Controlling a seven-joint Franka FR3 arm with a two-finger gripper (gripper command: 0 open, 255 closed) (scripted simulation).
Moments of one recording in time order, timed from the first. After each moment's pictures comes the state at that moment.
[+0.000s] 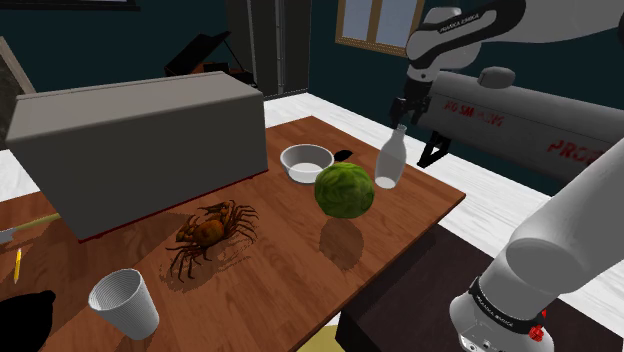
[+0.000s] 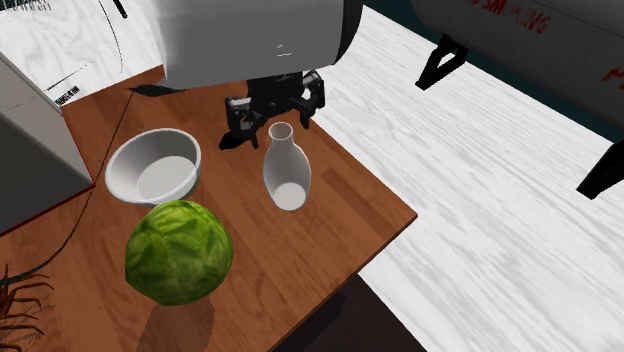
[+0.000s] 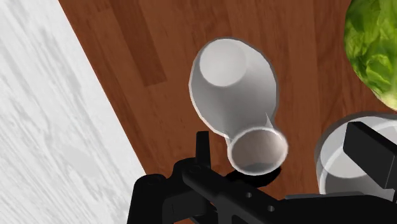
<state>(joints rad) -0.08 -0.17 -0.37 -2.16 -0.04 2.07 -0.21</state>
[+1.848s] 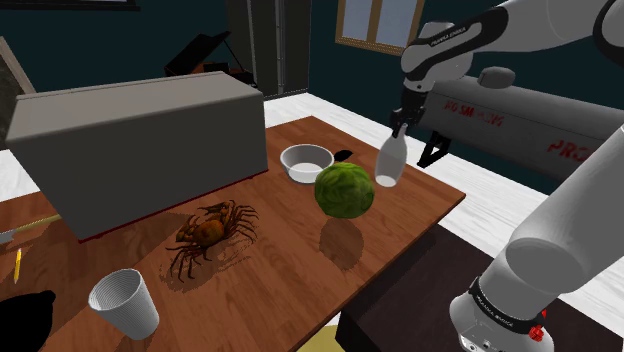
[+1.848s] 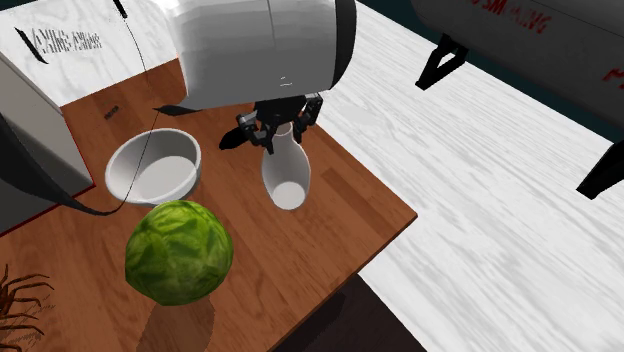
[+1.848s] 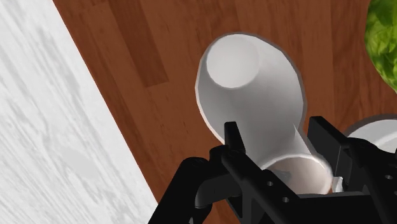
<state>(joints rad) -0.08 -0.10 -0.38 -2.18 -0.01 2.15 -0.24</state>
